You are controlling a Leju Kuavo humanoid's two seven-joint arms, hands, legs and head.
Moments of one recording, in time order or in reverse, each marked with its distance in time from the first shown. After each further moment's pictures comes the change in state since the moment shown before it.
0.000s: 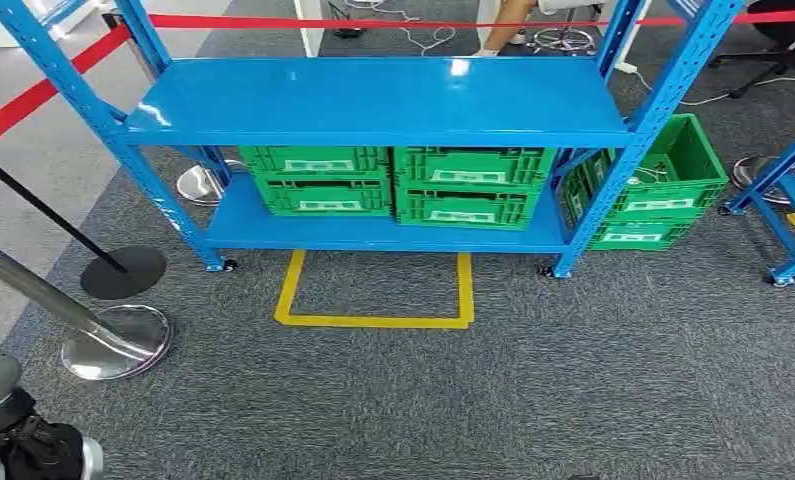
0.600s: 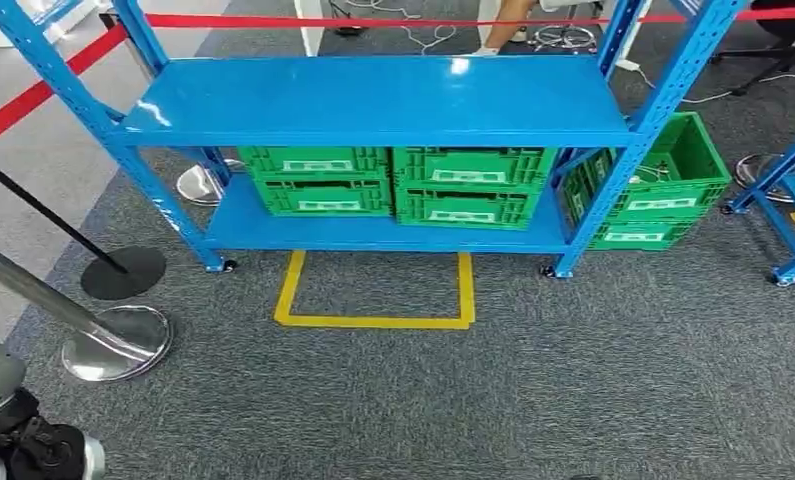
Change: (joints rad) left arm -0.002 0.000 -0.002 0.000 0.003 -0.037 0.000; right arm 0.000 0.000 -0.002 0.000 0.006 0.002 -0.003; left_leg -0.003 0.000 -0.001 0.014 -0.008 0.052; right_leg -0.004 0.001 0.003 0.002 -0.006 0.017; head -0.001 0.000
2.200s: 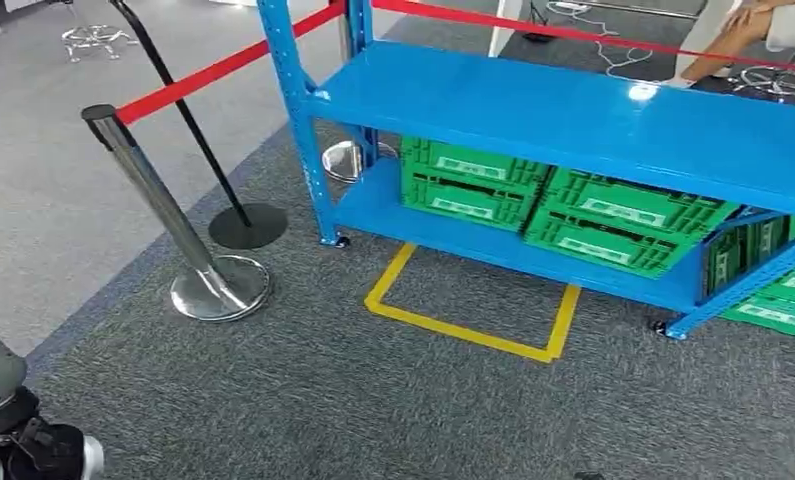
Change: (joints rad) left arm -0.008 0.010 -0.013 0.003 0.024 -0.034 0.000; right arm 0.001 -0.005 -0.013 0.000 -0.017 0.029 -0.006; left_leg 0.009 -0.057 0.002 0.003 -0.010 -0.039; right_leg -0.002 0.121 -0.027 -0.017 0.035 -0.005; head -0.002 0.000
